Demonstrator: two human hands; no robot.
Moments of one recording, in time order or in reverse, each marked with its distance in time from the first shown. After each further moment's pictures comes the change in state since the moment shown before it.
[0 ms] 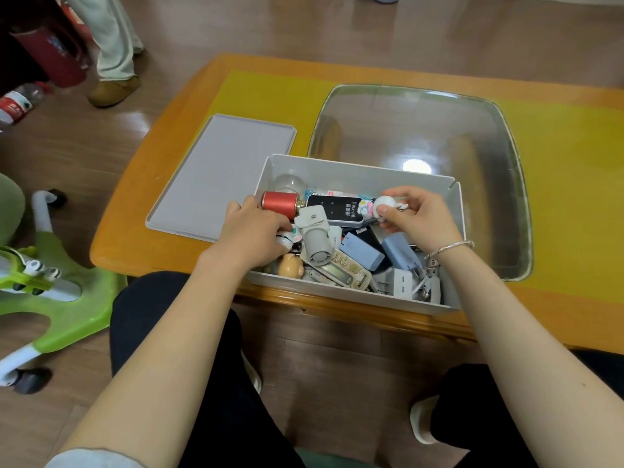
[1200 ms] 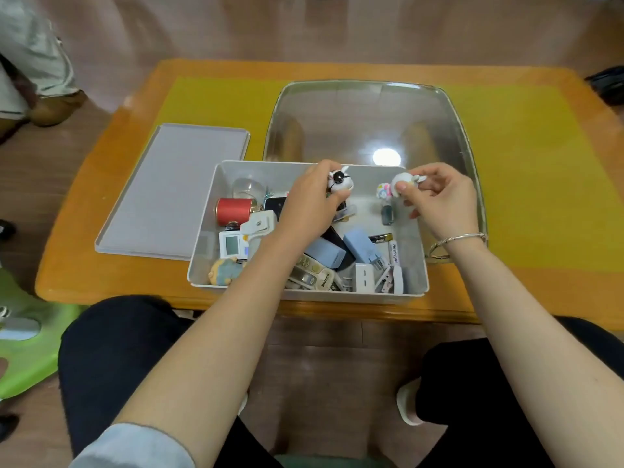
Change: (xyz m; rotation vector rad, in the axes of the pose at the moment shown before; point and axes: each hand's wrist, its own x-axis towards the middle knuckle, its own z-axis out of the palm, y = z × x) left_hand 0.057 0.125 -0.014 -0.816 0.190 0.116; right_hand -0.017 0.004 -0.068 -0.097 0.431 -0.086
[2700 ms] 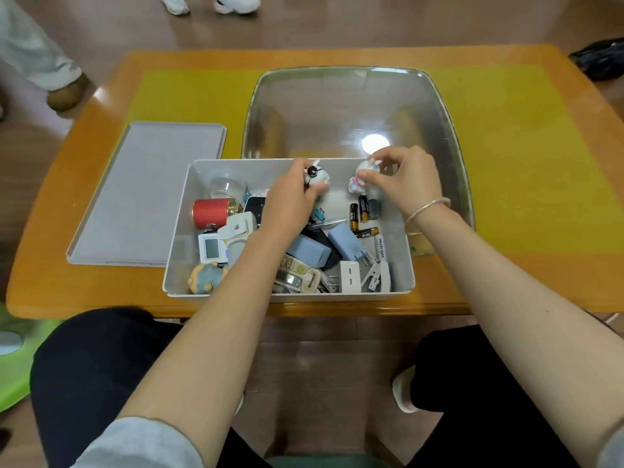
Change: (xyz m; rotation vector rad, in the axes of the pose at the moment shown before) left_hand 0.021 -0.030 0.024 0.067 0.017 -0.072; right_hand 0.040 0.009 0.019 -0.442 -0.105 -0.169
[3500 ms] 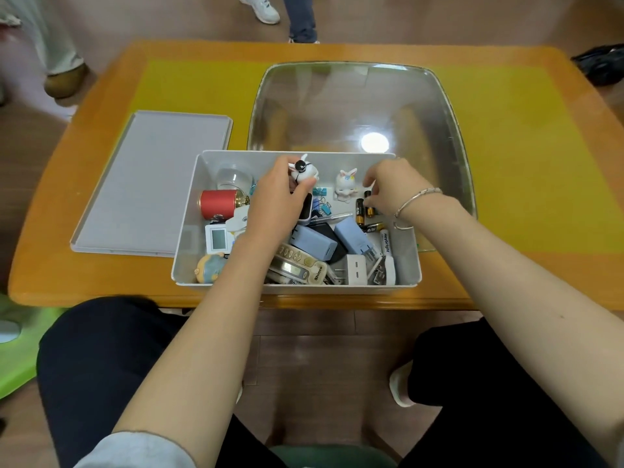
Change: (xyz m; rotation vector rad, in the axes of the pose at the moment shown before) left_hand -0.020 -0.011 -0.025 -0.063 0.109 -0.012; right_hand -0.007 -0.035 0.003 -0.463 -0.436 -0.028
